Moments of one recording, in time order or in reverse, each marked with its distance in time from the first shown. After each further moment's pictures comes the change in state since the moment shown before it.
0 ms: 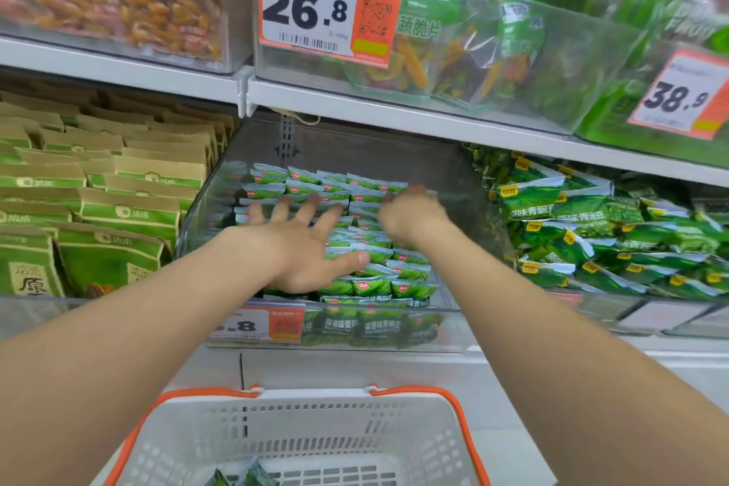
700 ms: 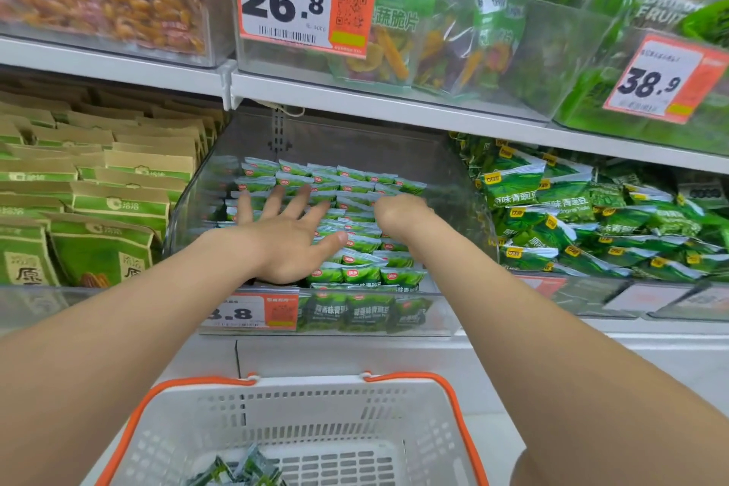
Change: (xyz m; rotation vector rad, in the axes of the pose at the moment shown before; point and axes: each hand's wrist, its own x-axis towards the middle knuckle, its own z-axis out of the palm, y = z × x) left_hand 0.001 0.002 0.007 -0.061 0.052 -0.012; right_hand -0.016 0.008 0.004 0.305 -0.236 0.068
